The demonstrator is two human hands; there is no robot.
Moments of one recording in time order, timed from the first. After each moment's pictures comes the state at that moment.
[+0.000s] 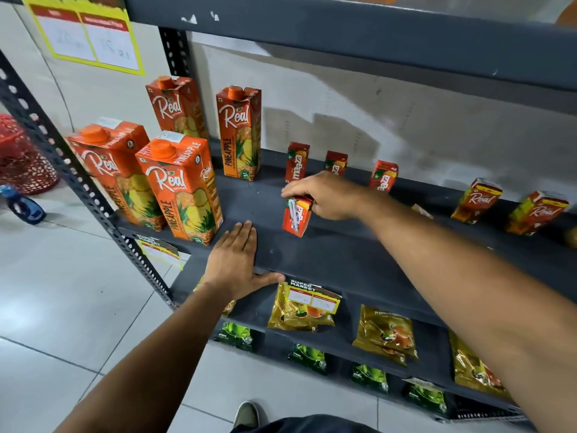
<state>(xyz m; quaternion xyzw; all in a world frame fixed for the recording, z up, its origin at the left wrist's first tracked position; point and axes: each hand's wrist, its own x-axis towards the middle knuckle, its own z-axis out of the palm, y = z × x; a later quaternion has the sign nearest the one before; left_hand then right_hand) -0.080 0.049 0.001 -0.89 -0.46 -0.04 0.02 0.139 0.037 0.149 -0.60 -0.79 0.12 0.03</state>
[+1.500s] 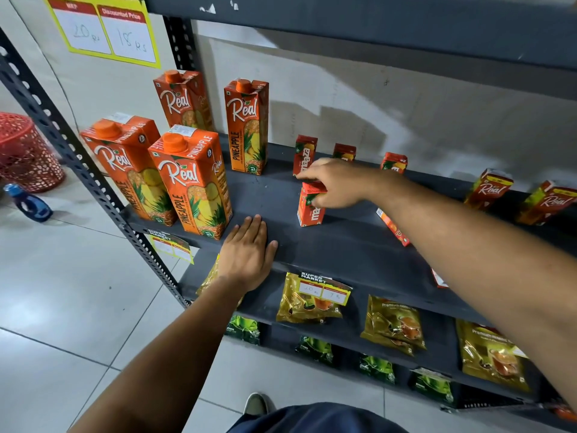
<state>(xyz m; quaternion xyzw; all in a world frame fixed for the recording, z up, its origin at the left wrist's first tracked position) -0.081 0.050 -0.004 -0.87 -0.48 -0.10 -0.03 0.140 0.048 0.157 -0.66 -0.74 0.12 -0.05</state>
